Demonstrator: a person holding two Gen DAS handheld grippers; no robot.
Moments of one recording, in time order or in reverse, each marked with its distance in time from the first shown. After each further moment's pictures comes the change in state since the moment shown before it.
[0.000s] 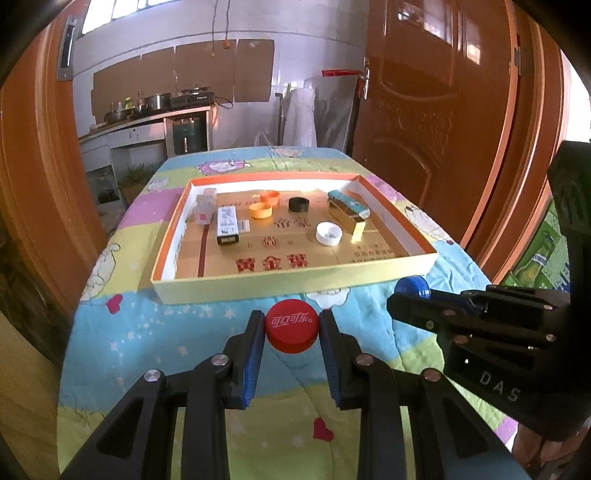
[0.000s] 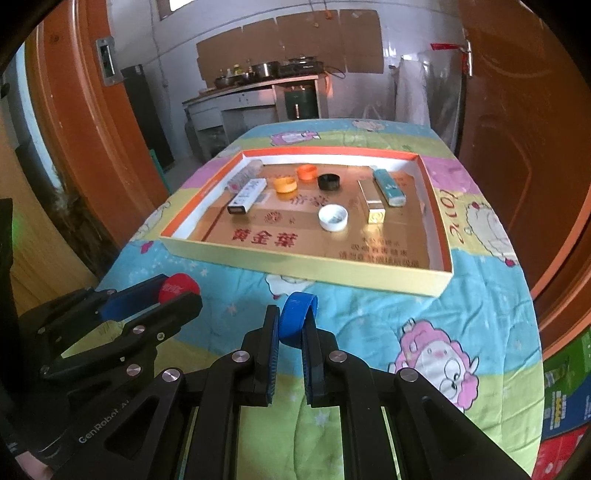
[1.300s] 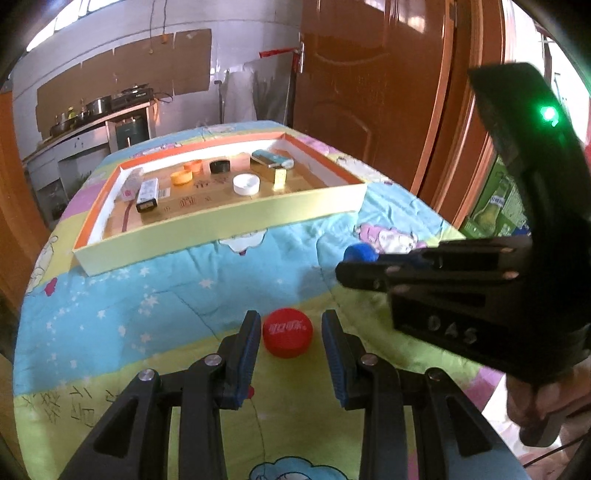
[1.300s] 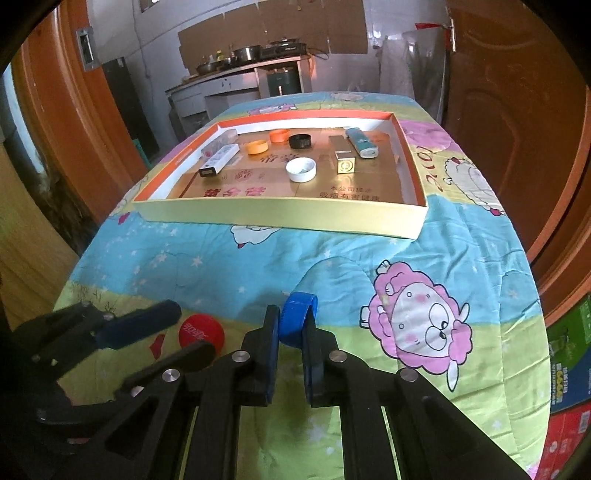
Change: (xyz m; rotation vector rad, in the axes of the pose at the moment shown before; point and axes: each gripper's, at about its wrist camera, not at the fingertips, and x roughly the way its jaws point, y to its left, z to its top) left arm 0.015 -0.047 -0.049 0.155 0.082 -0.164; right arm 0.005 -0.025 -0.038 0.050 0.069 -0.038
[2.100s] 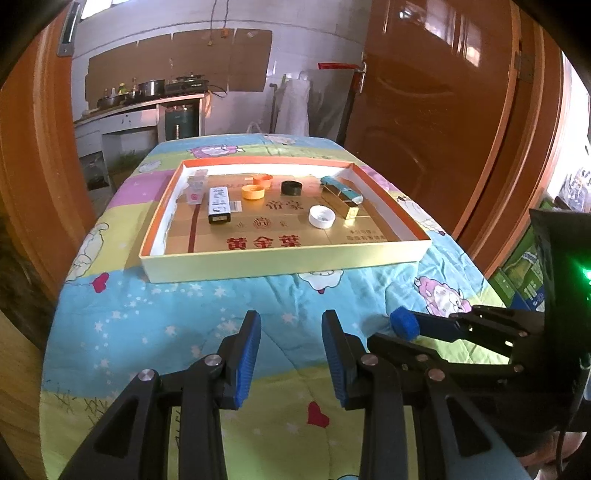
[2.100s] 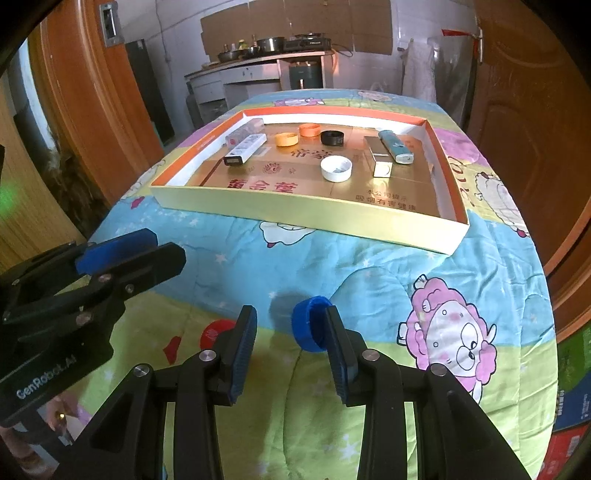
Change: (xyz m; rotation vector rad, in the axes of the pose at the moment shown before) left arm -0.020 0.053 0.022 -0.183 -0.046 0.097; right arm 0.015 0.024 0.008 -0.087 0.030 0.022
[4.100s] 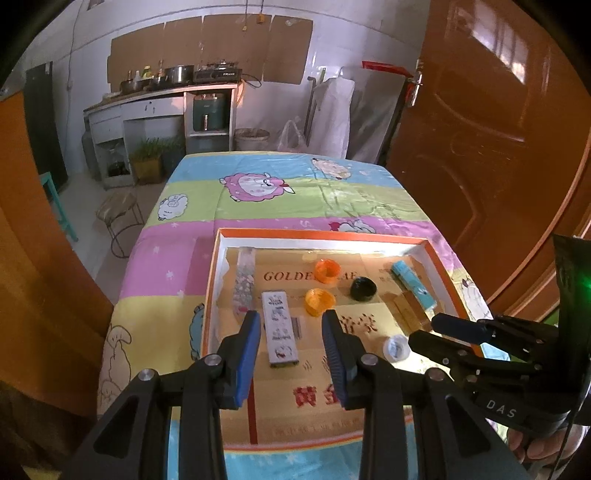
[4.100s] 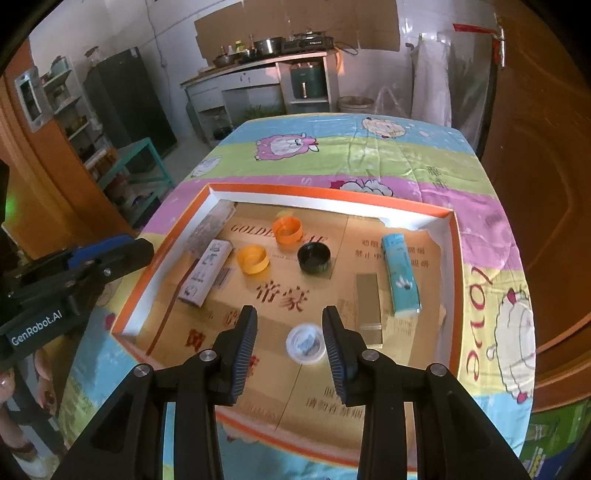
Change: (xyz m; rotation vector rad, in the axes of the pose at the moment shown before) left arm 0.052 0.065 0.144 -0.096 0.051 0.082; right arm 0.047 -0.046 0.159 0.022 0.022 0.065
